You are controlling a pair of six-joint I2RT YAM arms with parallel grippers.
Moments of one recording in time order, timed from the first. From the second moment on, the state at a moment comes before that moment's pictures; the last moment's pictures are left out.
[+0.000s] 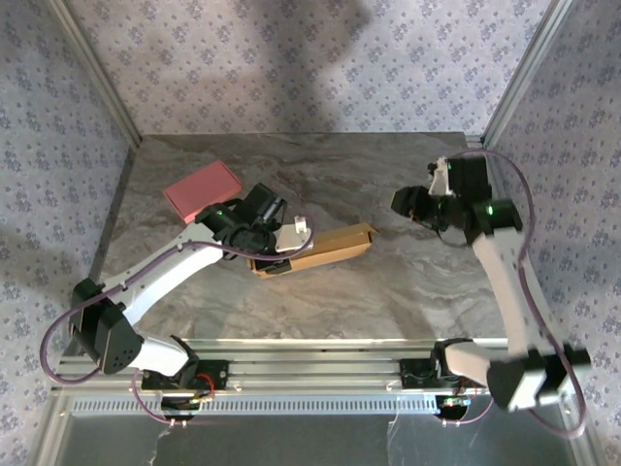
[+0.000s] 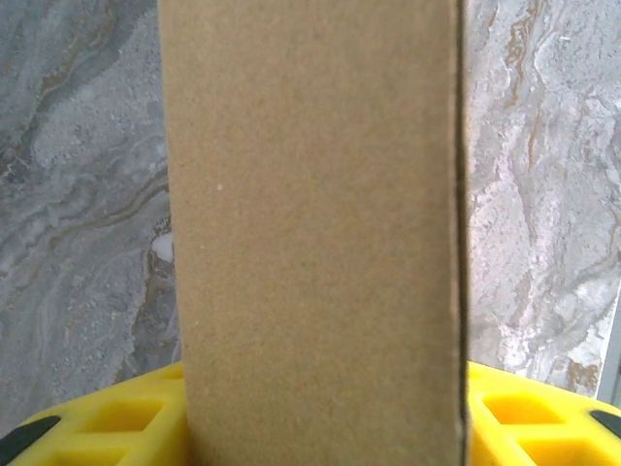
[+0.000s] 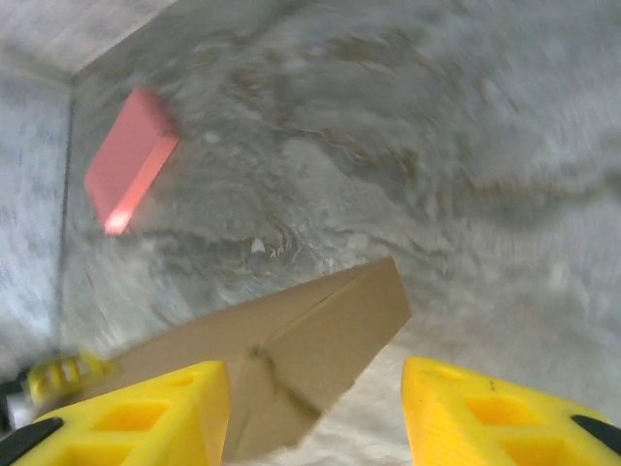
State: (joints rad) left arm -0.74 1.40 1.24 -0.94 0.15 0.65; right arm 0.17 1.10 1.21 -0.86 -0.38 0.39
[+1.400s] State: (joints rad) left arm -0.71 1.36 1.20 -0.99 0.17 0.64; right arm 0.44 1.15 1.05 -0.73 -0.38 -0.48
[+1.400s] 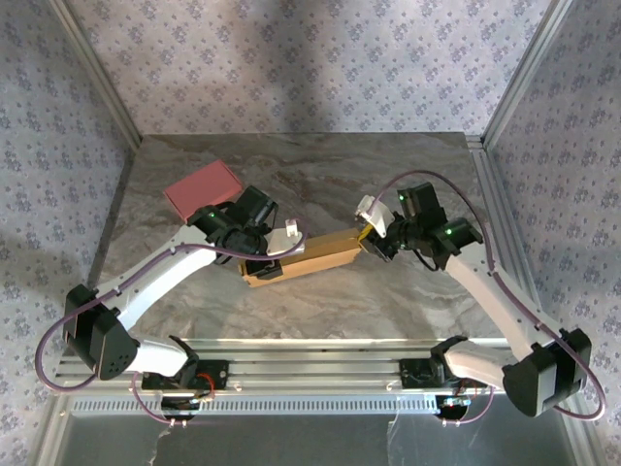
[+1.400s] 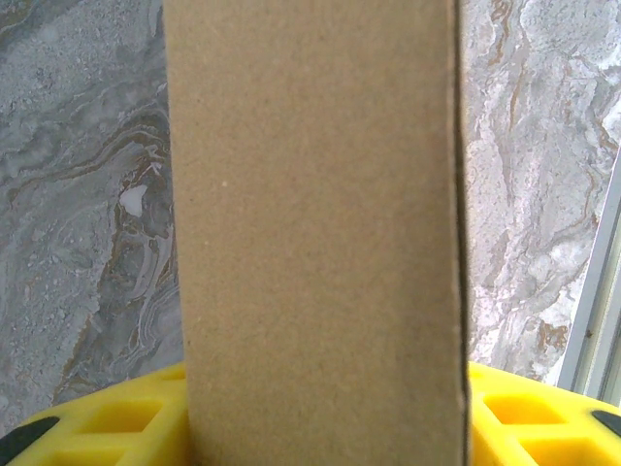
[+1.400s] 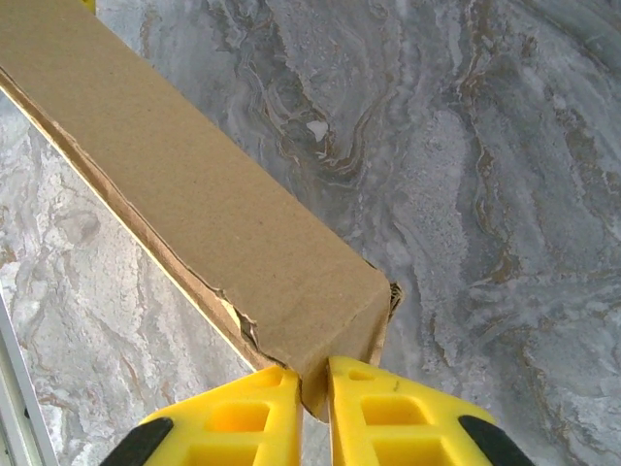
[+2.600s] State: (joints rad) left arm -0.70 1.39 1.21 -0.97 0.17 0.57; right arm 0.45 1.31 1.26 -0.83 -0.34 -0.18
